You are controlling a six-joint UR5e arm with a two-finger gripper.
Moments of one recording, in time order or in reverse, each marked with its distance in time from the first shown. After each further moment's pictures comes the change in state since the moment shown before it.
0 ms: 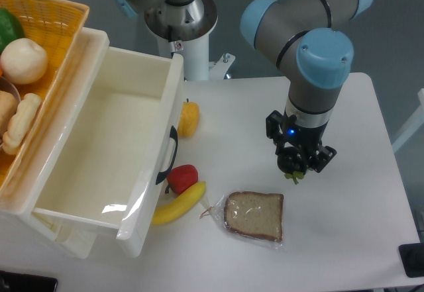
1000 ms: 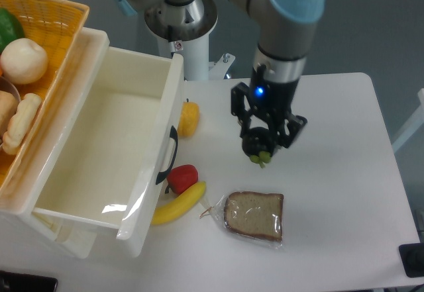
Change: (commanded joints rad) arm -0.046 0.256 -0.086 0.002 -0.307 -0.129
